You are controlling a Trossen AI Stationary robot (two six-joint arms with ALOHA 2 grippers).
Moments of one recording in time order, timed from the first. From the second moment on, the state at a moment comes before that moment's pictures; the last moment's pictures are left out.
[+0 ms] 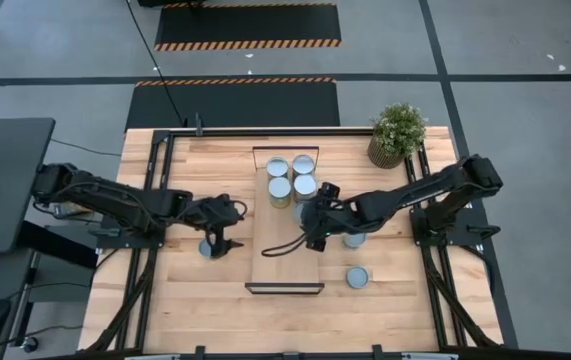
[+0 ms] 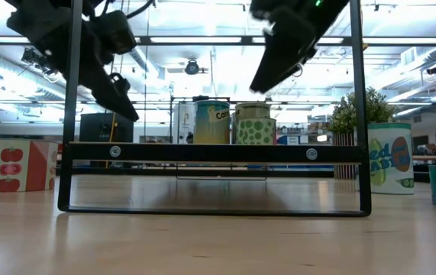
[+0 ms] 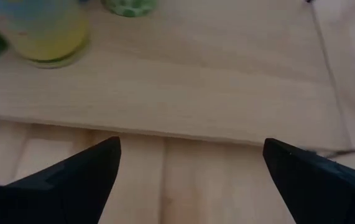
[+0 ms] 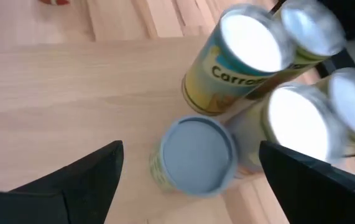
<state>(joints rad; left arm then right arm) -0.12 1.14 0.59 -0.20 -0.05 -0.21 0.22 1.61 1.18 -0.54 0.52 0.28</state>
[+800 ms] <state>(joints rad) -0.28 1.15 0.79 -0.90 0.04 -0.61 0.34 1.46 0.92 -0.42 0.68 0.37</state>
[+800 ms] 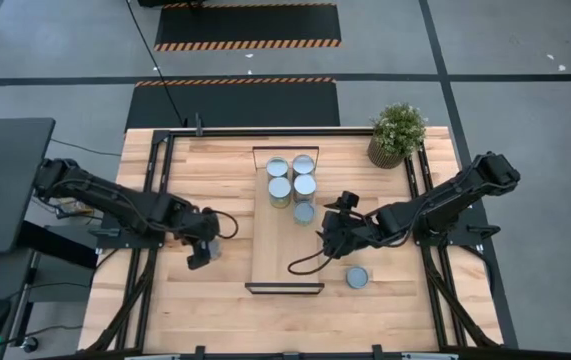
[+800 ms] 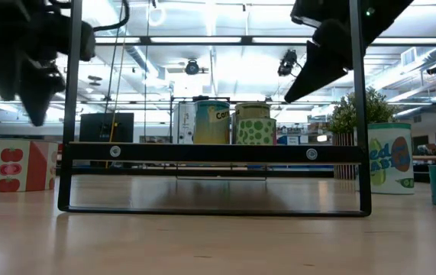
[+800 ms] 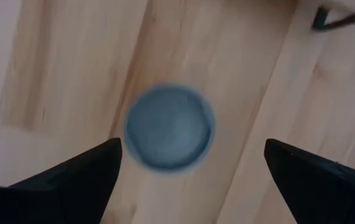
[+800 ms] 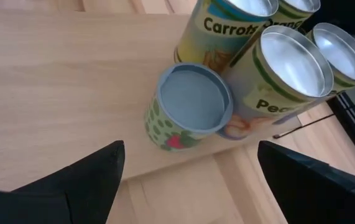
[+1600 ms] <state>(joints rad) -0.44 1.30 0.65 -0.83 -0.18 -0.77 0.33 1.46 0.91 -0.36 0.66 0.33</state>
